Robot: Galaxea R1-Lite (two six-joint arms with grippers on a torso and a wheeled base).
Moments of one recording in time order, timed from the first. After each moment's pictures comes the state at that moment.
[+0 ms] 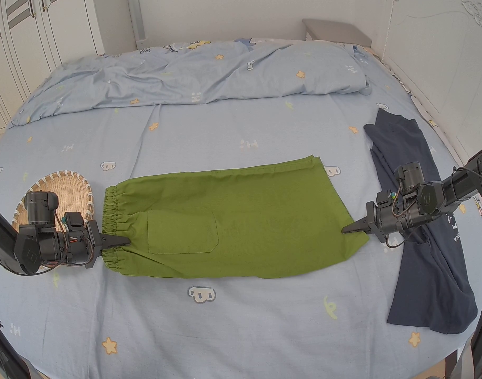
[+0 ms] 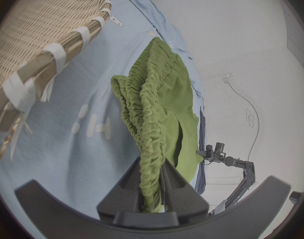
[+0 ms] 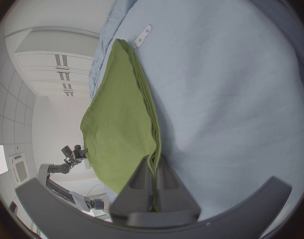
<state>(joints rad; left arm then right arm) 0.14 1.89 -0.64 -0.60 -0.79 -0.54 0.05 2.20 -1.28 0.04 0.77 0.32</state>
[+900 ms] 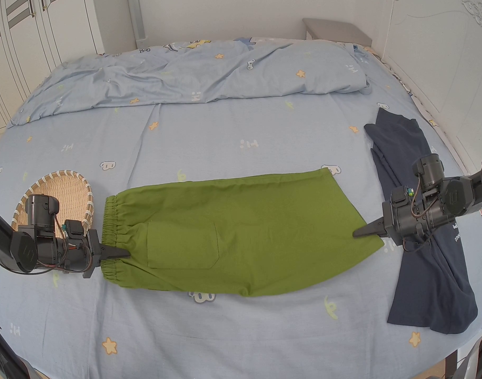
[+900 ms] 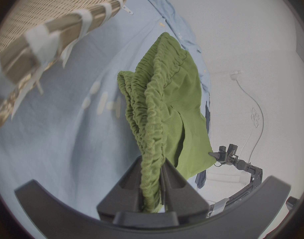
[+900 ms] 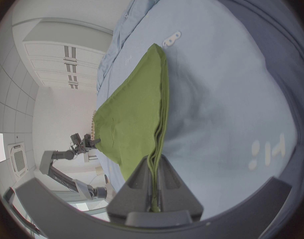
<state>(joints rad) 0.15 1.86 -0.66 -0.42 -0.79 -0.49 0.07 1.96 -1.10 0.09 0.77 0.28</state>
